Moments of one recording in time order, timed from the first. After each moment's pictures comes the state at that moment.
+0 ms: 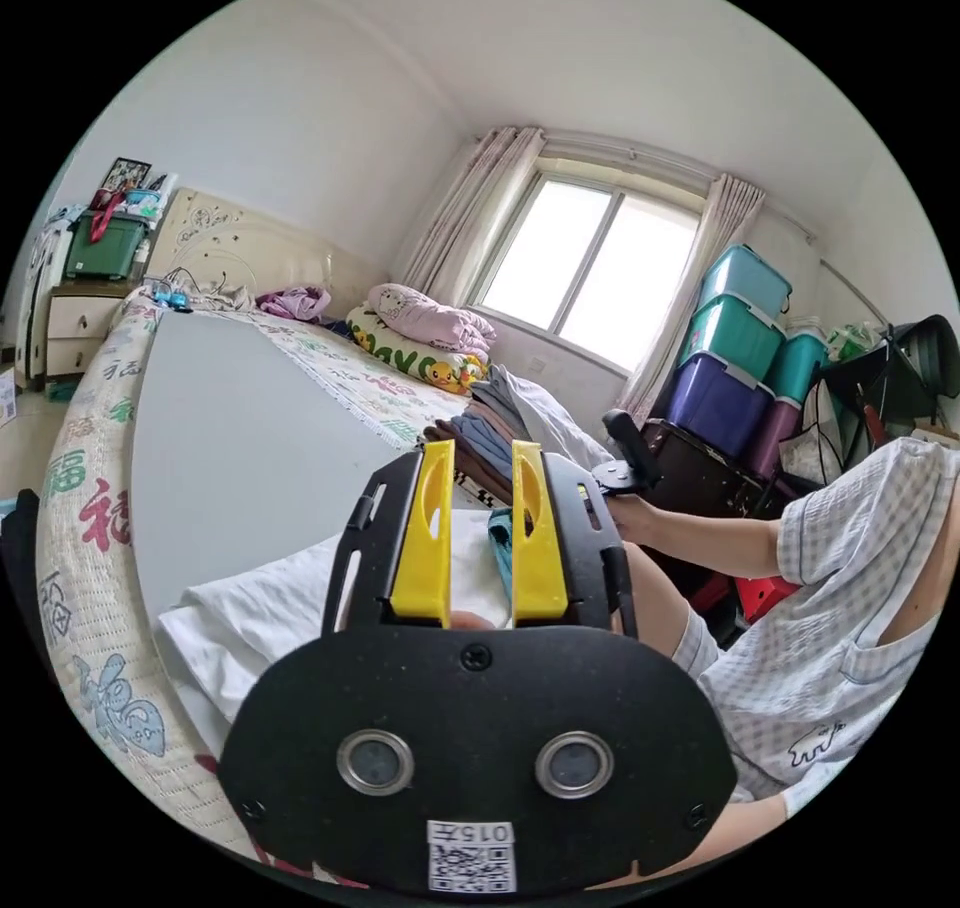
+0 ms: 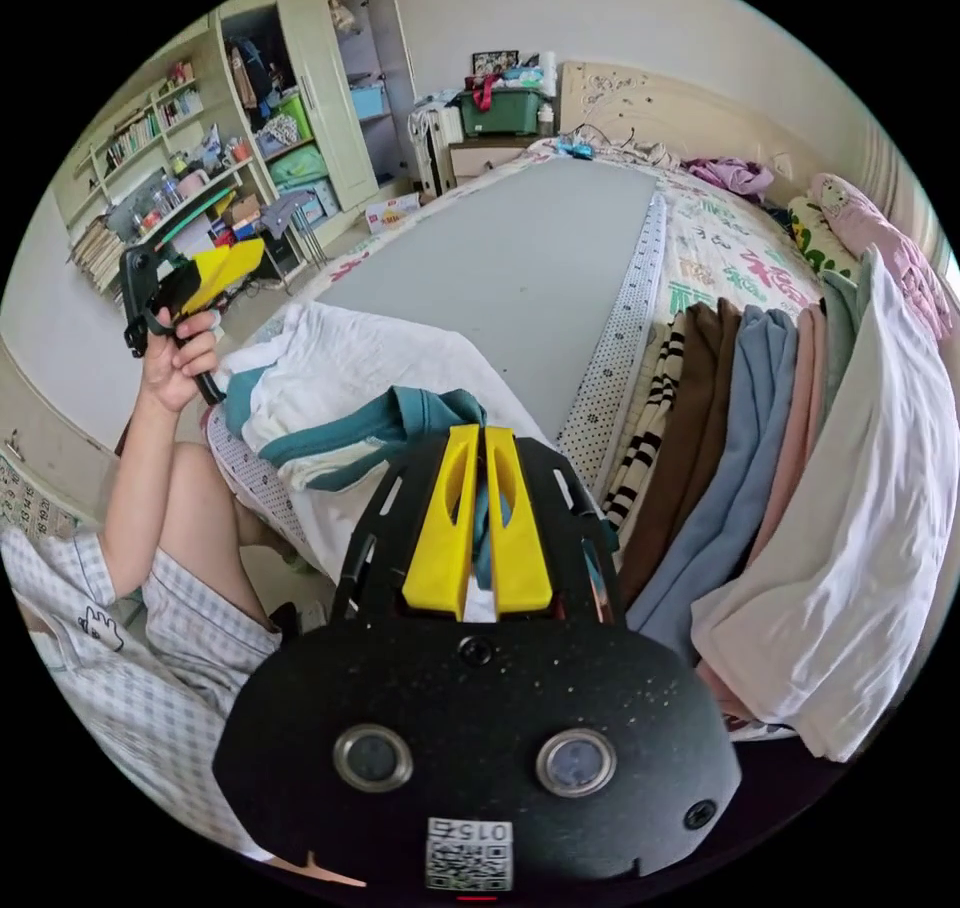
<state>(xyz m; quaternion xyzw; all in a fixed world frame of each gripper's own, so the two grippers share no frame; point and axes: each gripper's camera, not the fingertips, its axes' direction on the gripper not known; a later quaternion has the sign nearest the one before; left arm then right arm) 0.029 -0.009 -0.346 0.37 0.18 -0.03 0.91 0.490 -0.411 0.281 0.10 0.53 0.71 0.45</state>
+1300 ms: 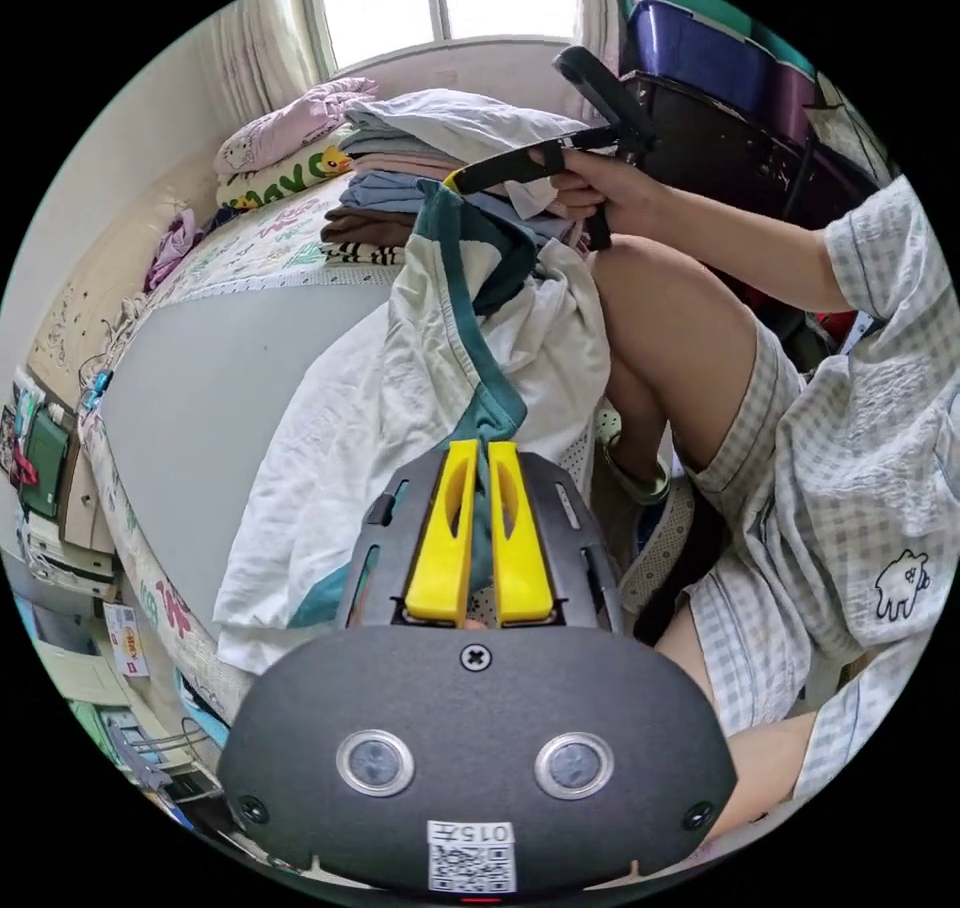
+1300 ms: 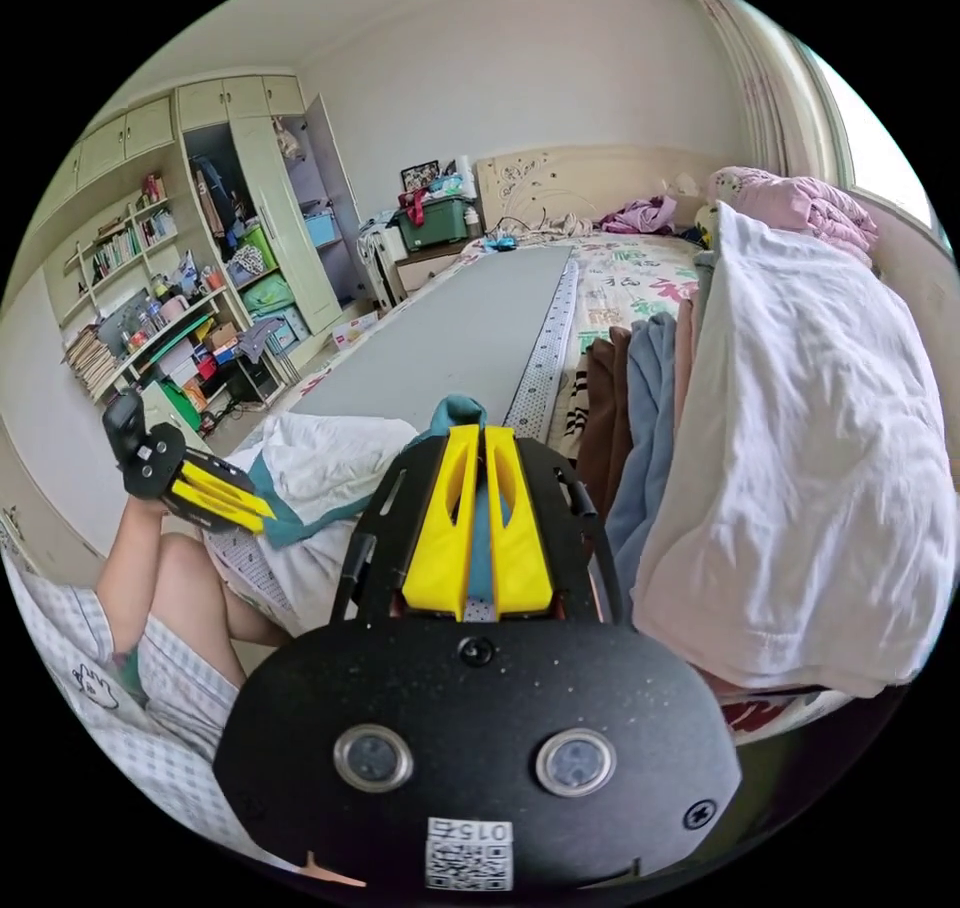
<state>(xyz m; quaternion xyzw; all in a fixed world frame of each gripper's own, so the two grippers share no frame) 0.286 -0.068 -0.221 0.01 0.01 0.21 0.98 0.411 -0.559 0.337 0.19 0.63 0.65 0.38</state>
